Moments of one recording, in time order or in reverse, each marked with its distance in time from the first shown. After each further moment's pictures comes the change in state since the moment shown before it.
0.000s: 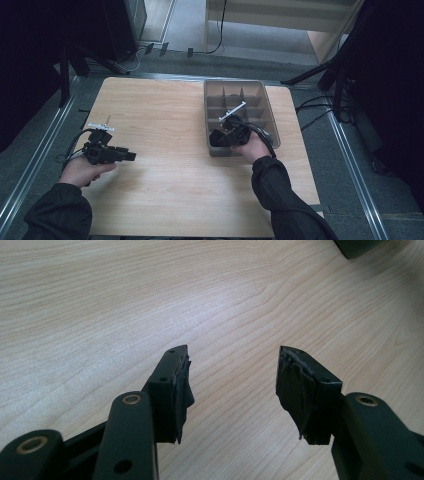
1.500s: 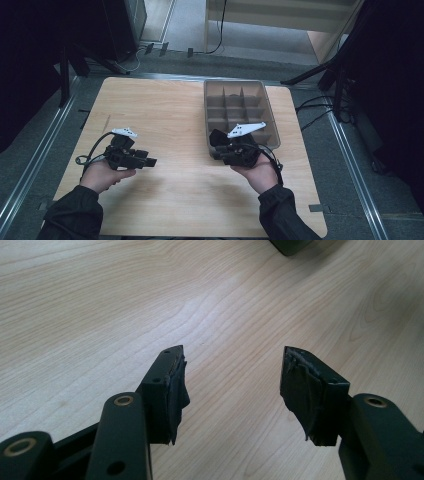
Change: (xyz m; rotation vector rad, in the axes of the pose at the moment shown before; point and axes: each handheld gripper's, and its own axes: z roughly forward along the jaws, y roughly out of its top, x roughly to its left) left arm -0.062 0.010 0.024 0.003 -0.037 0.143; right arm 0.065 -0.049 -0.056 -0.332 0.121 -0.048
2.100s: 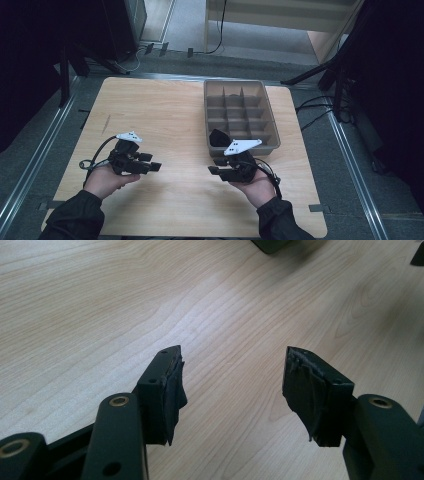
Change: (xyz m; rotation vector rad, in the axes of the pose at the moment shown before) left arm -0.019 -0.003 0.003 -0.009 0.003 0.037; right arm 0.021 -0.031 0.010 0.004 0.003 -0.059
